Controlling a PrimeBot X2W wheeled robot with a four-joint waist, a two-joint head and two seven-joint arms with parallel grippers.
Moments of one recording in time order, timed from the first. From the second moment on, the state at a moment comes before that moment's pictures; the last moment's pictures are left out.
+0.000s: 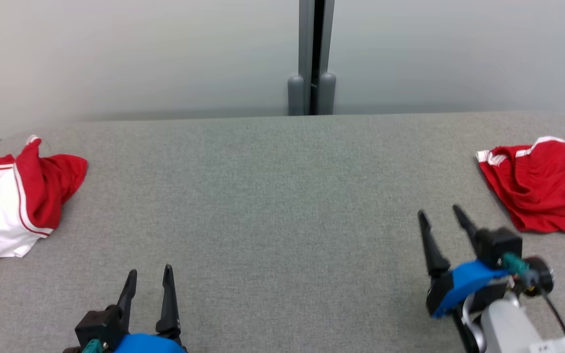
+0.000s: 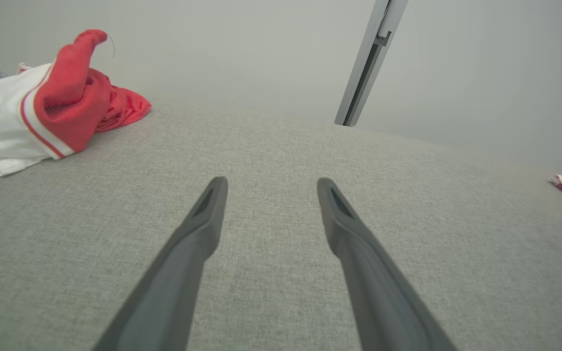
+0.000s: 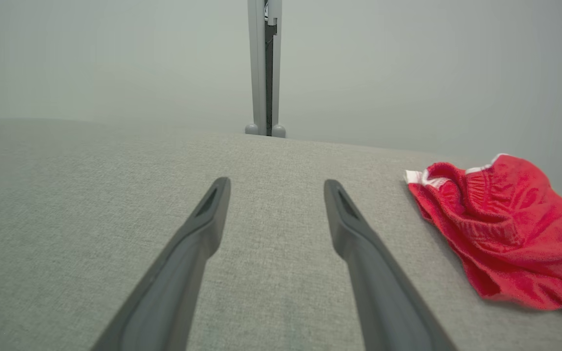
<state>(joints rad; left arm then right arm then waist) -0.02 0.13 -0.20 0.34 -0.38 0.02 -0.26 -0.36 -0.05 -0.03 0.62 -0.03 0.13 -0.23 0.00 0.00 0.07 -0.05</state>
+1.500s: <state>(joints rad) 0.05 0.09 -0.13 0.33 -0.30 -0.02 -0.26 -0.12 -0.05 0.07 0.51 0.14 0.13 -0.26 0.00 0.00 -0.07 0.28</state>
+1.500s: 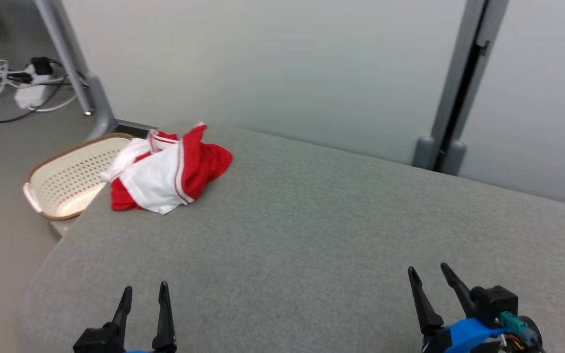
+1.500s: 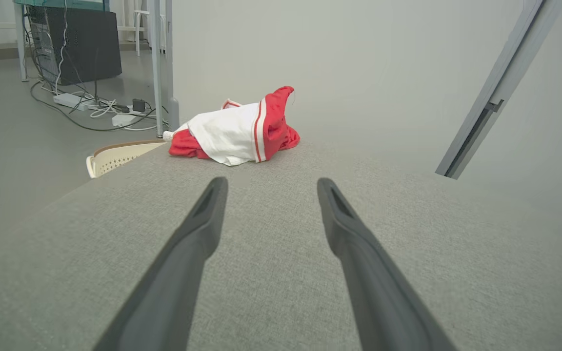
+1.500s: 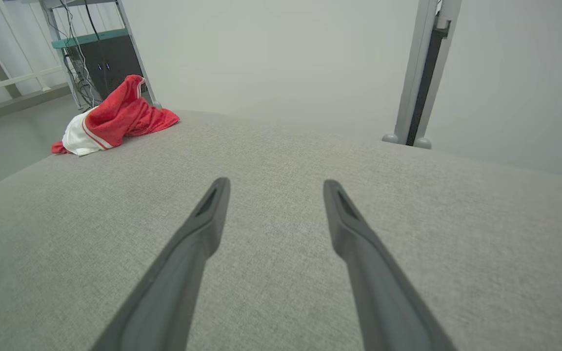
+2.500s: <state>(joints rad) -0.19 0.28 0.05 0.10 -0.34 -0.02 -0.22 -0.22 -0.05 0.06 0.41 0.03 0.13 -0.22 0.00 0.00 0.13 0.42</state>
